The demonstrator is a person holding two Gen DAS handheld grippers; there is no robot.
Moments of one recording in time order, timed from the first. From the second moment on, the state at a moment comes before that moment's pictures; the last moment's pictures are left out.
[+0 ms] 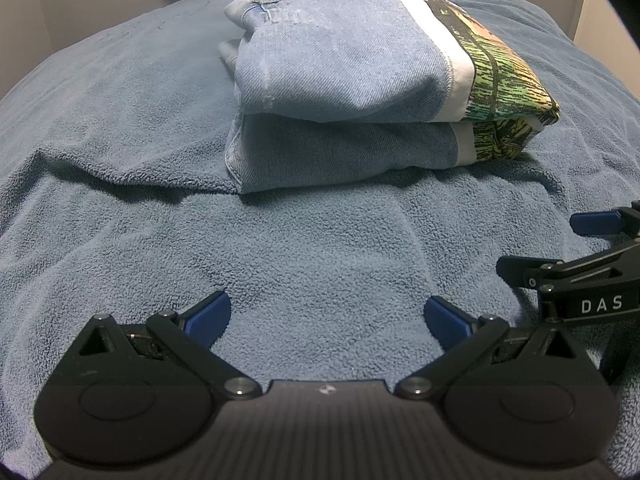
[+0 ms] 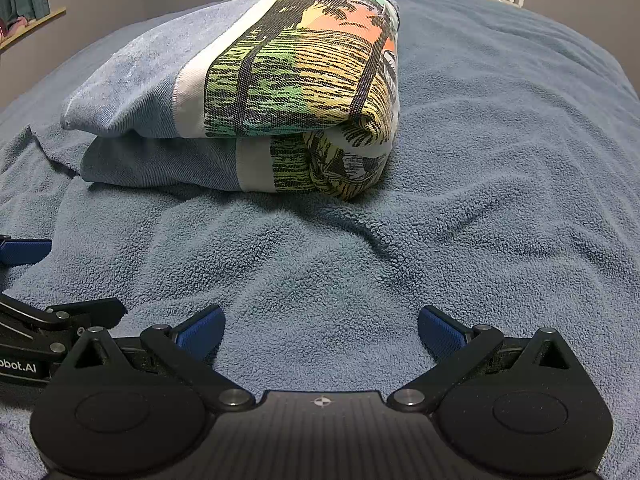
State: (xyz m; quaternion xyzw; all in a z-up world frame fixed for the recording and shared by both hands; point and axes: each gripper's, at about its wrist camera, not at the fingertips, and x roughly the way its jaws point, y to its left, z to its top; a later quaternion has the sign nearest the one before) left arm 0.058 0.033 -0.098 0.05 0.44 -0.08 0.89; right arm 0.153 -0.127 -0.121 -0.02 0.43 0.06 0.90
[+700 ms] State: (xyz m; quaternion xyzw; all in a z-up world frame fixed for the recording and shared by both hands) left arm 0.062 0.036 -0.097 0.05 0.44 -0.09 0.89; right arm 0.152 -0.127 -0.121 -0.02 0.43 0.06 0.90
